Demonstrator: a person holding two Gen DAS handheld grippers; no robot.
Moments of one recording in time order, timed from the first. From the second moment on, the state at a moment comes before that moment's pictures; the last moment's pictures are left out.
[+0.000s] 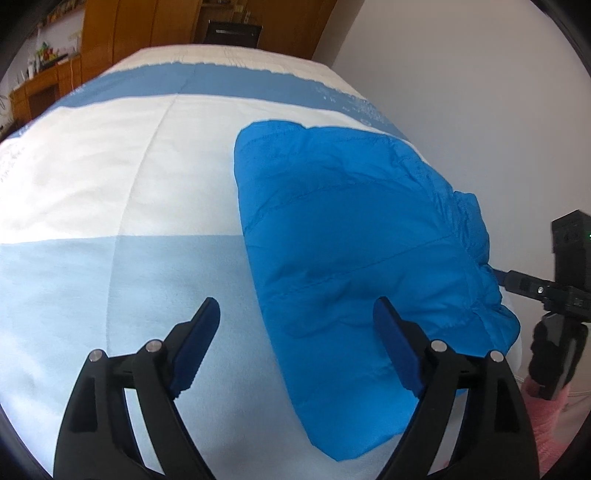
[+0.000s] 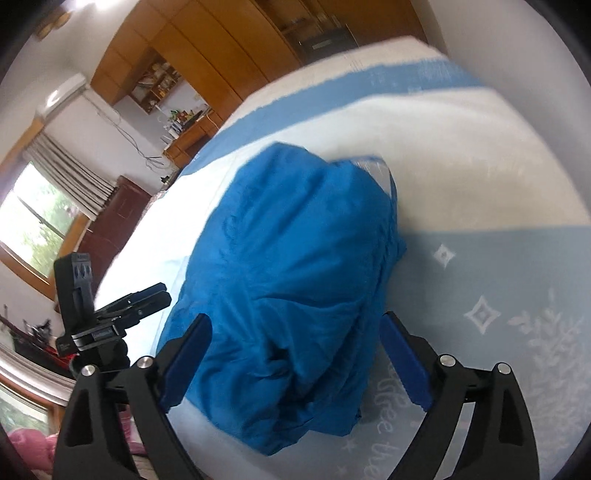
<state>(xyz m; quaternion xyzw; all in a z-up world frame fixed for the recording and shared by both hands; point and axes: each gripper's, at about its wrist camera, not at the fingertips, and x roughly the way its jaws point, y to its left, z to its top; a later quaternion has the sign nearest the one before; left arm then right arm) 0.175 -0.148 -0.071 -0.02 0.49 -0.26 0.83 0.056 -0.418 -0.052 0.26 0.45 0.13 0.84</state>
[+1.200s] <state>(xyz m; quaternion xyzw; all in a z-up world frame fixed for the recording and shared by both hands) 0.193 -0.180 -0.095 -0.09 0.46 -0.36 0.81 0.097 -0.424 -0.111 0.31 0.40 0.26 0.82</state>
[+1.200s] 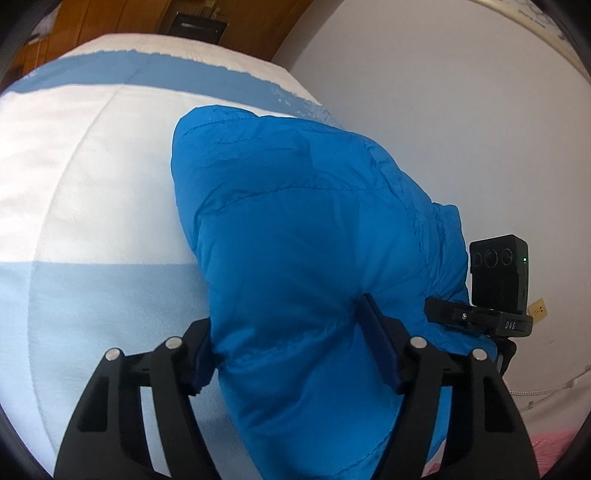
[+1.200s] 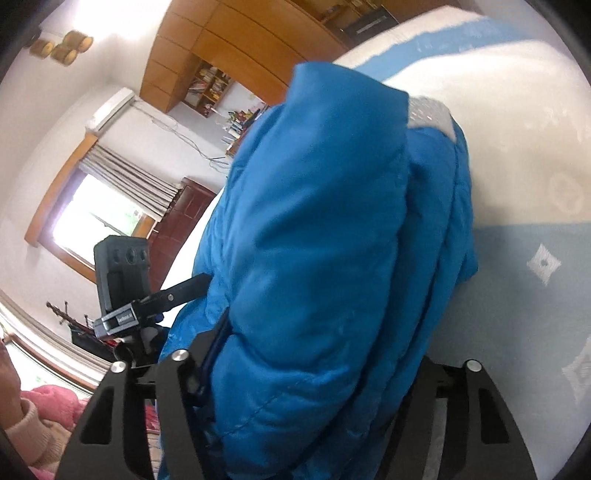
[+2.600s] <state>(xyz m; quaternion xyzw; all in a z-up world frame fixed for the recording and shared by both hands) 0.321 -0.076 -0.092 -0.12 0.43 -0.25 0.86 0.328 -0.336 -0.138 0.26 0.45 0.34 0.79</state>
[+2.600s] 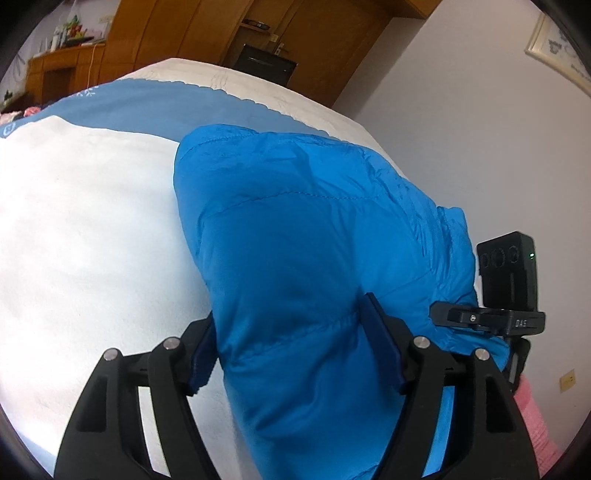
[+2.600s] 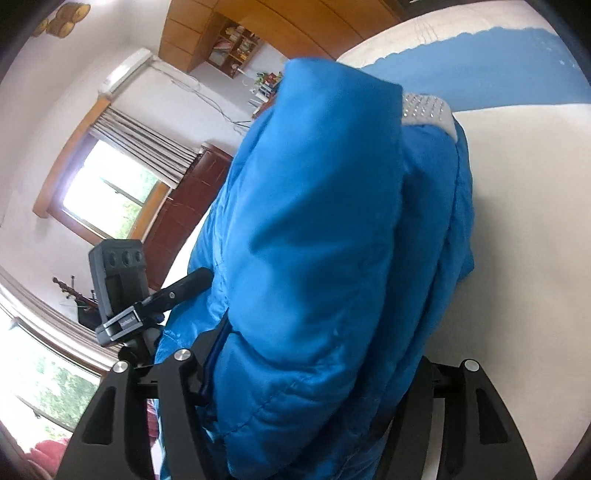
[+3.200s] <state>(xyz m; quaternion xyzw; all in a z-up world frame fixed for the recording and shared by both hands) 0.259 -0.048 -0.076 -0.08 0.42 -0.22 0.88 0.234 -0.357 -0.082 0.17 0.44 0.23 0.85</state>
